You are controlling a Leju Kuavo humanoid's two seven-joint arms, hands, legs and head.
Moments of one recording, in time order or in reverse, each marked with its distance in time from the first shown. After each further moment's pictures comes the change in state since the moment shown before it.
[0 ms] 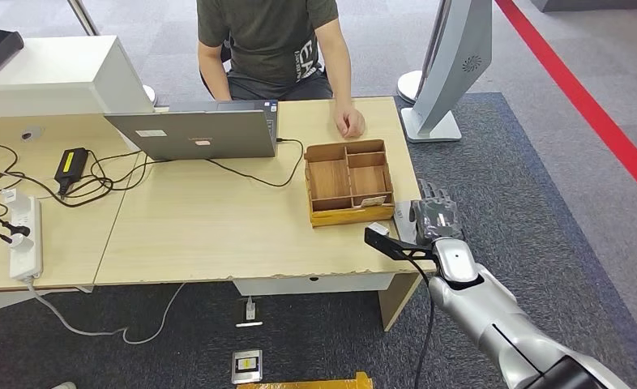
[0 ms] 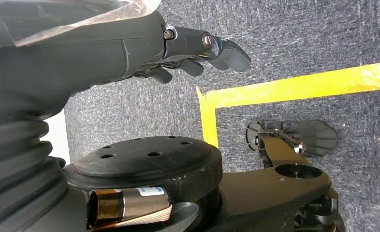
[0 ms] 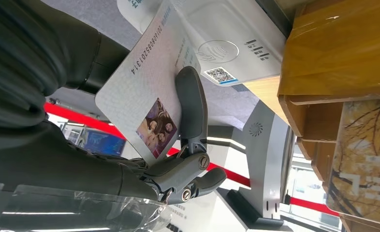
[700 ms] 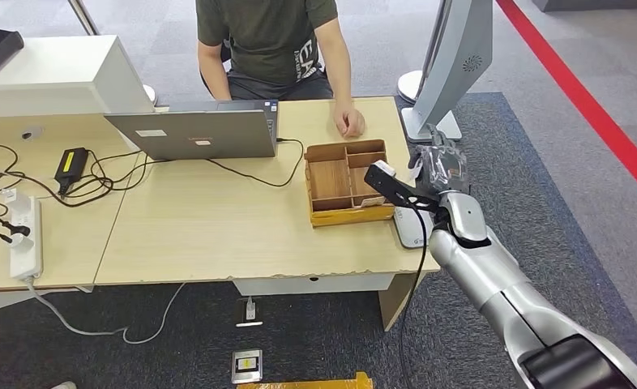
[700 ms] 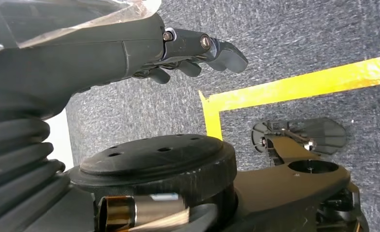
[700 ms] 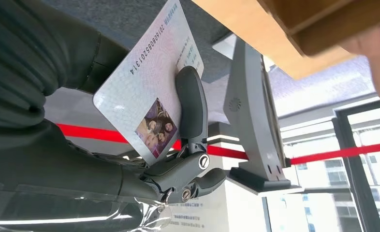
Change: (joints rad) left arm 0.005 -0.001 -0.029 0.000 -0.025 -0.009 -0.023; right arm -0.106 0.007 -0.101 -0.177 -0.178 0.021 -0.035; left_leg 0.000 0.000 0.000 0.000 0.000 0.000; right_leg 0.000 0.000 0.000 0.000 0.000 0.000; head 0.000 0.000
